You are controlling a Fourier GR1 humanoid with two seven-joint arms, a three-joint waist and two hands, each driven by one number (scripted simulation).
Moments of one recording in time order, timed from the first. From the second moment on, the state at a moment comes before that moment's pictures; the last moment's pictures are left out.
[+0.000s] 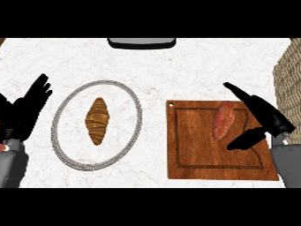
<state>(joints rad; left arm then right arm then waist) -0.21 0.27 0.17 -1.37 0.07 -0.07 0.21 -0.27 -0.30 0.01 -1.40 0.53 0.38 0.08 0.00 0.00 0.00</state>
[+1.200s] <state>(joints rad) -0.22 0.25 0.16 -1.41 0.04 -0.08 0.22 -0.42 -0.19 -0.10 -1.19 0.78 0.15 0.36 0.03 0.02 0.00</state>
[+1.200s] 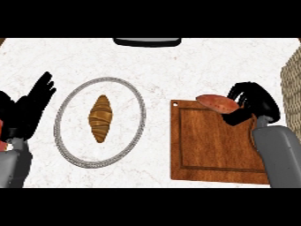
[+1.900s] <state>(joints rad) -0.30 0.22 0.10 -1.42 0.03 -0.11 0.23 -0.83 -0.21 -0.37 -1.02 1.06 -0.42 0.95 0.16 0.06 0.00</state>
